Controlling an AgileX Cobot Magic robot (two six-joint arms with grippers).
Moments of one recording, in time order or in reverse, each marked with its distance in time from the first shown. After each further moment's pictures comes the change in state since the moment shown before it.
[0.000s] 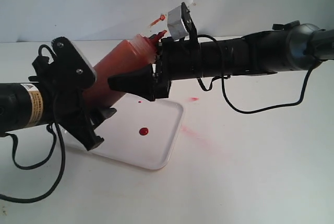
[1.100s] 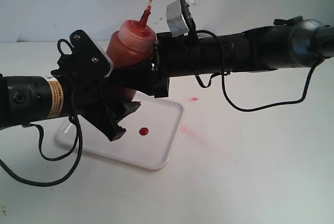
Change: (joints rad) left arm 0.000 0.089 -0.061 -0.181 -0.154 0.096; right arm 0.006 -0.033 0.000 -0.010 0.014 -0.013
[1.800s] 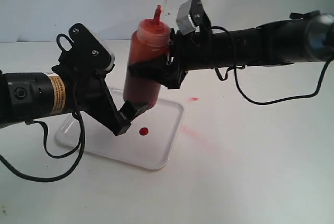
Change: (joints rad) left arm -0.012 -0.004 -0.009 -0.088 0.013 0.019; right arm -0.092 -0.013 0.000 -0.048 -0.152 0.002
